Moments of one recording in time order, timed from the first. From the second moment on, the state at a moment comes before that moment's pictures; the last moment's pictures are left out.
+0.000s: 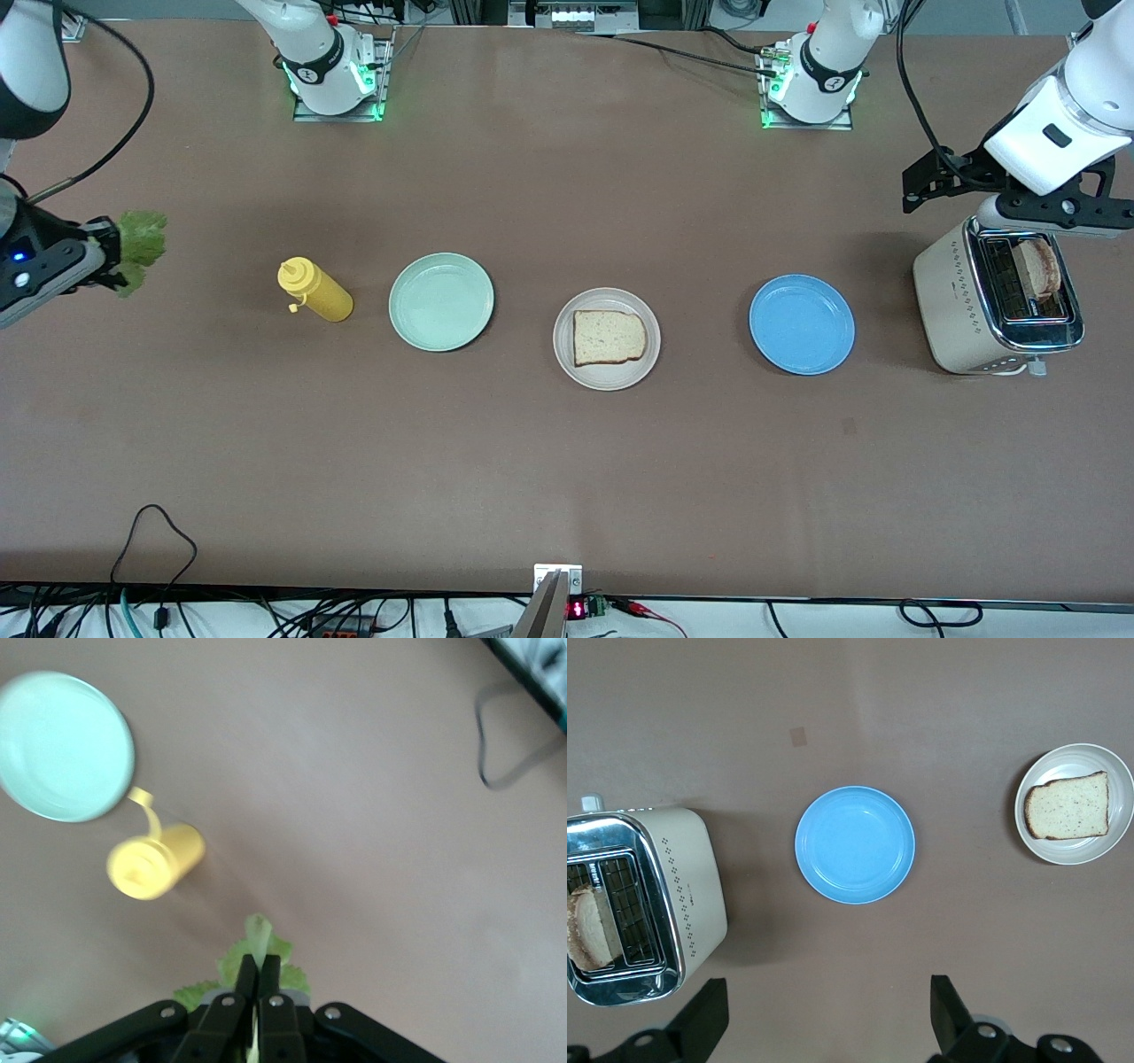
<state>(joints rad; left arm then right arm) -0.05 0.00 -0.08 -1.58 -0.01 1.53 -0.05 -0.07 0.18 0.06 -1.52 -0.02 1.67 -0.78</state>
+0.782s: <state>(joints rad) -0.05 0.00 -0.08 -1.58 -0.01 1.53 -0.05 0.05 0.25 0.33 -1.51 0.15 1.82 -0.92</state>
